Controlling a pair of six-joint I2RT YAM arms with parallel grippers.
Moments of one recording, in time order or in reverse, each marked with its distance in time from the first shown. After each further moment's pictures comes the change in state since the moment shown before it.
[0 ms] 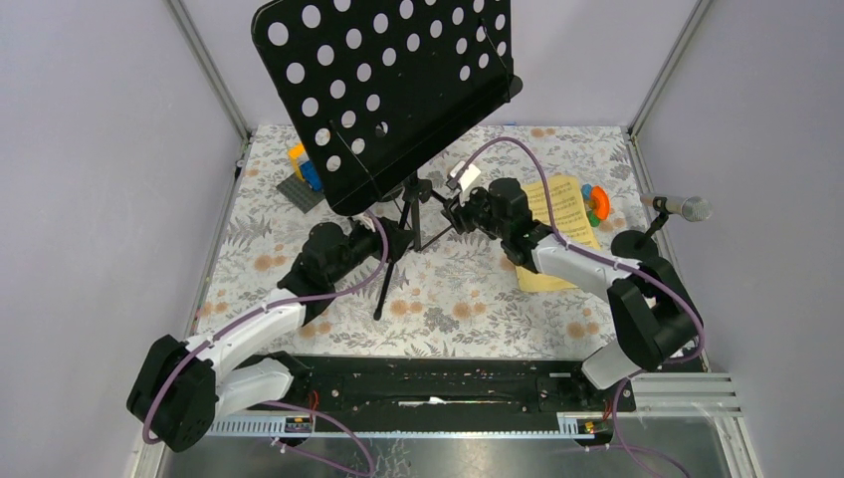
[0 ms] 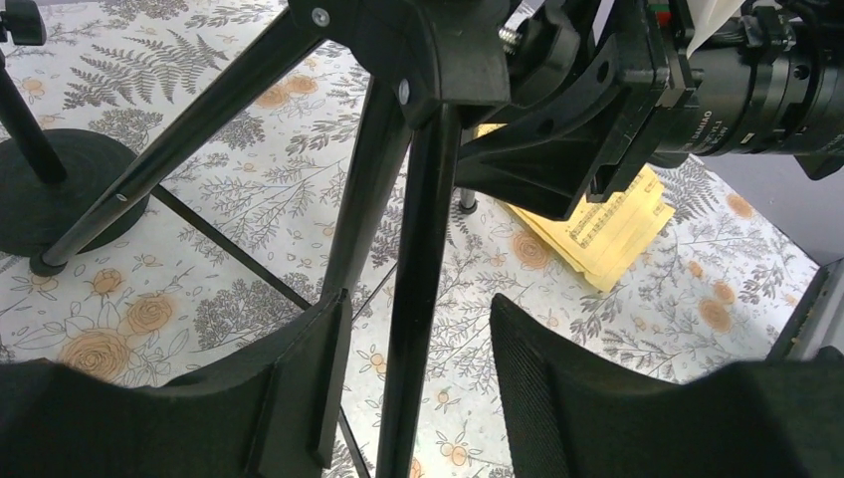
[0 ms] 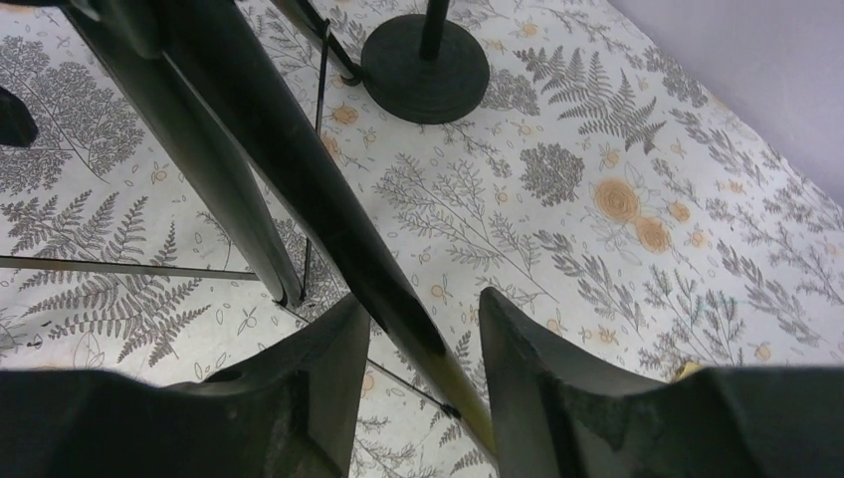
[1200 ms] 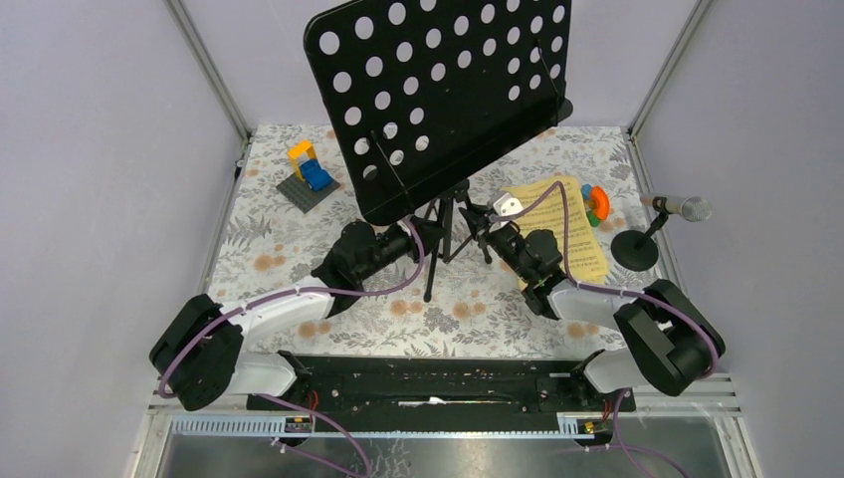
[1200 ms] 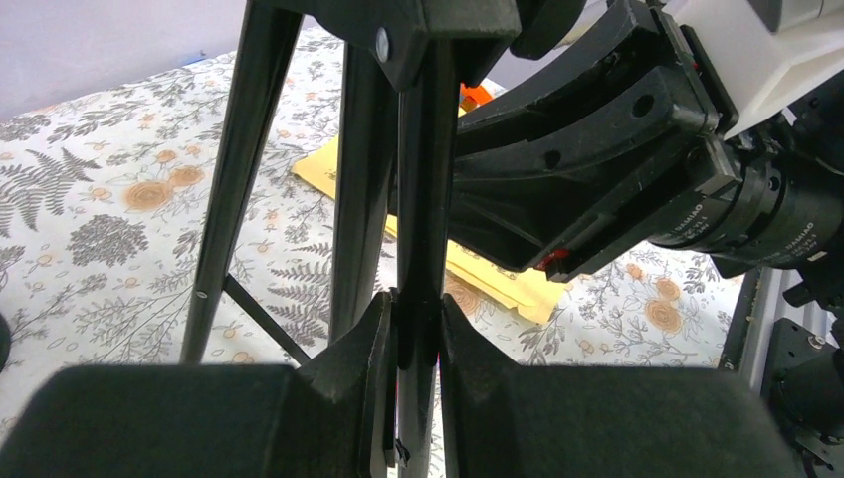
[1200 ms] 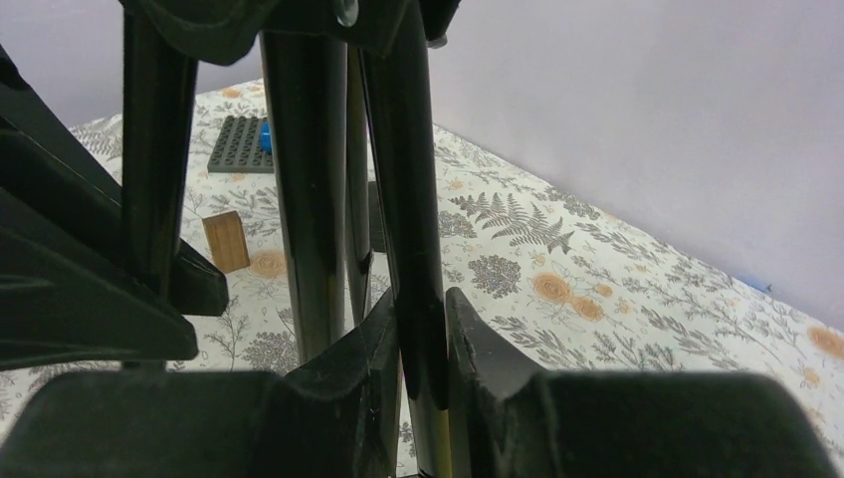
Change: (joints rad) left arm -0.170 0.219 0.081 0.238 0.007 0.079; right arm 0.031 -0.122 -0.426 0.774 0.100 0.095
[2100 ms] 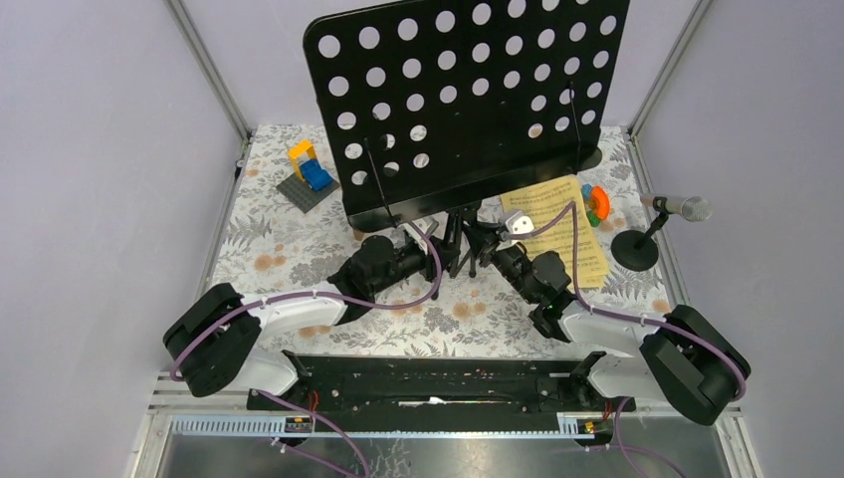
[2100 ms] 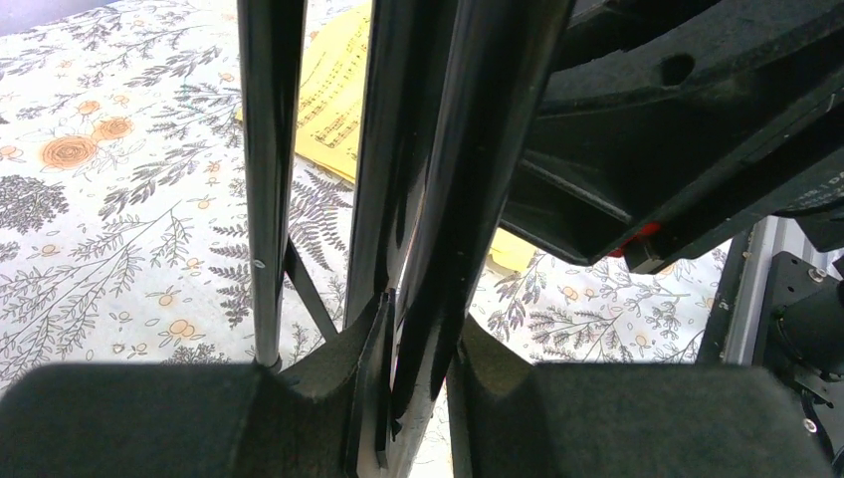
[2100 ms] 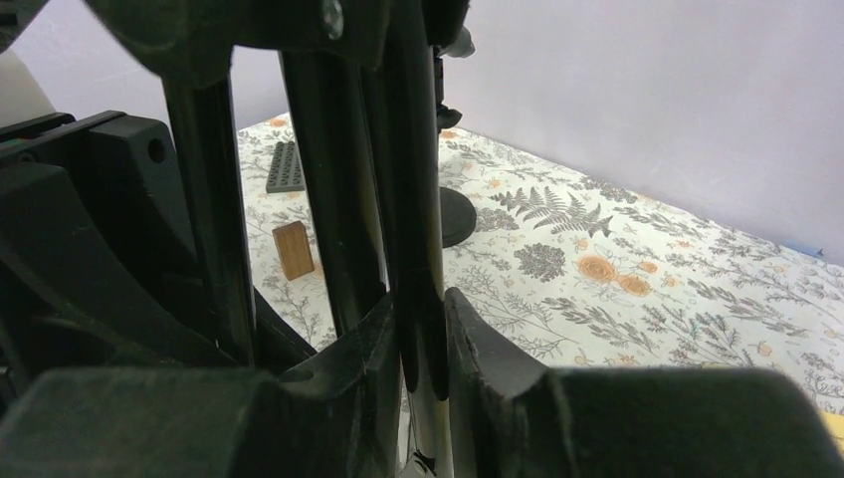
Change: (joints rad) left arm -0.104 0.089 -0.025 0.031 -0.042 0.027; right arm 0.113 -0.166 -0.130 0.004 0.146 0.105
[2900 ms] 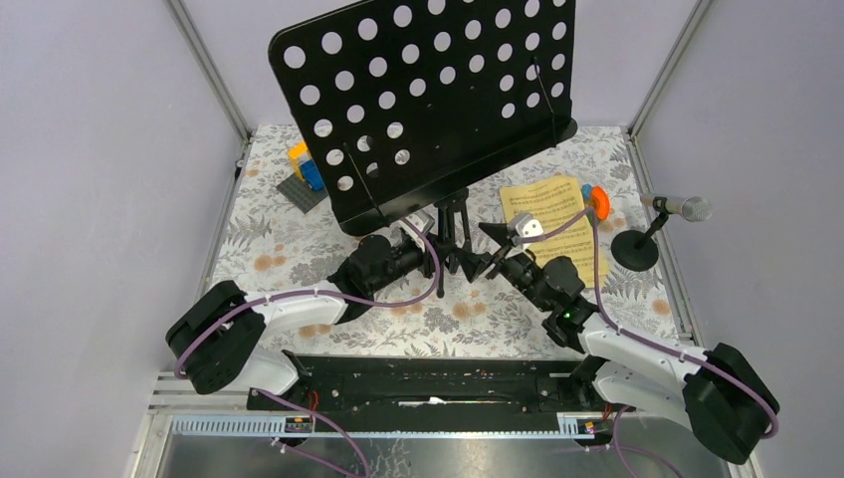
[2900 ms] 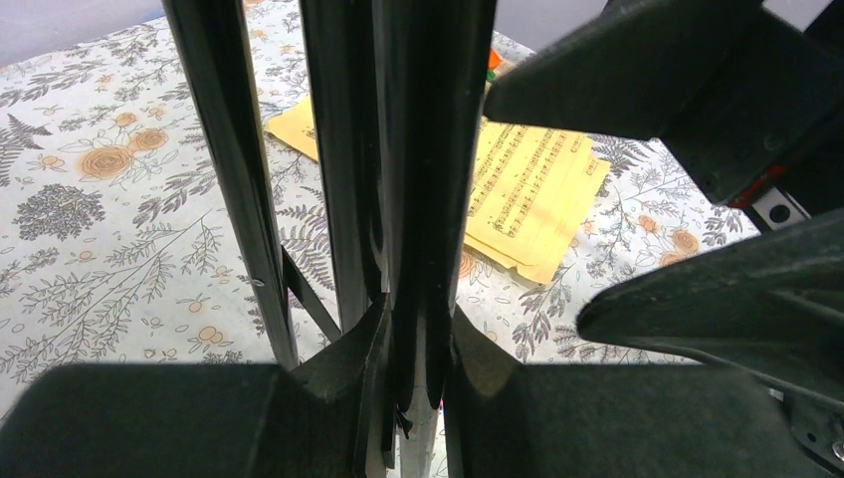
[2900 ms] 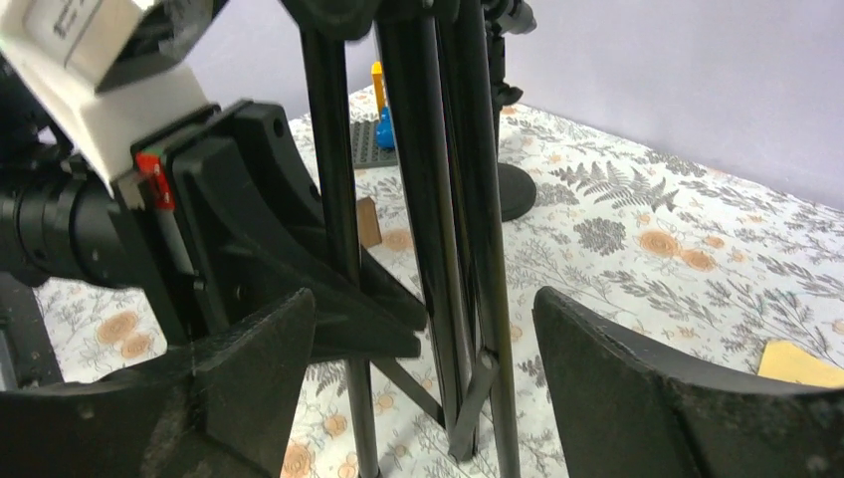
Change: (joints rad) left arm 0.013 0.019 -0.017 0.064 -0.009 0.016; right arm 0.017 -0.276 -0.027 -0.303 -0.072 0.094
